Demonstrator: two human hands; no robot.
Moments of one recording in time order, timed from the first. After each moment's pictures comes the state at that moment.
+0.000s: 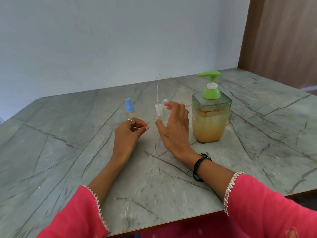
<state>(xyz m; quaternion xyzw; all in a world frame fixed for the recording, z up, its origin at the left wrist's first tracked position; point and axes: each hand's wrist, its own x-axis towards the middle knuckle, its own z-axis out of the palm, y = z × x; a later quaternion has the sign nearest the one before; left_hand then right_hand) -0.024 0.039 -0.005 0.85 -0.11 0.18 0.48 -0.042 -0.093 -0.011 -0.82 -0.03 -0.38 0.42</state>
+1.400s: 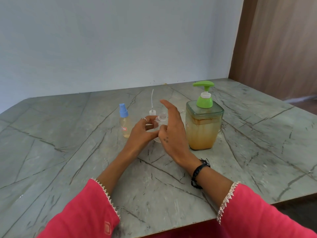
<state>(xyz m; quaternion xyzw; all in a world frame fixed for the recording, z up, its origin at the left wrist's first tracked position) -0.010 -0.001 -0.001 0.80 -0.19 0.03 0.57 -0.053 -0.109 0.004 -0.80 -0.11 -0.31 0.50</state>
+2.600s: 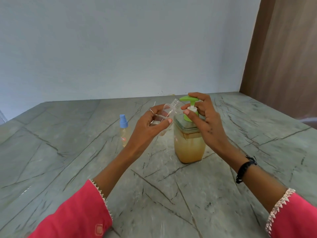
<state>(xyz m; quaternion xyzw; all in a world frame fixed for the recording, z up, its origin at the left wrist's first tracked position) -0.027 -0.031 0.052 0.74 -0.26 0.11 0.61 -0.033 -0.211 0.045 -0.75 -0.23 -0.32 0.54</state>
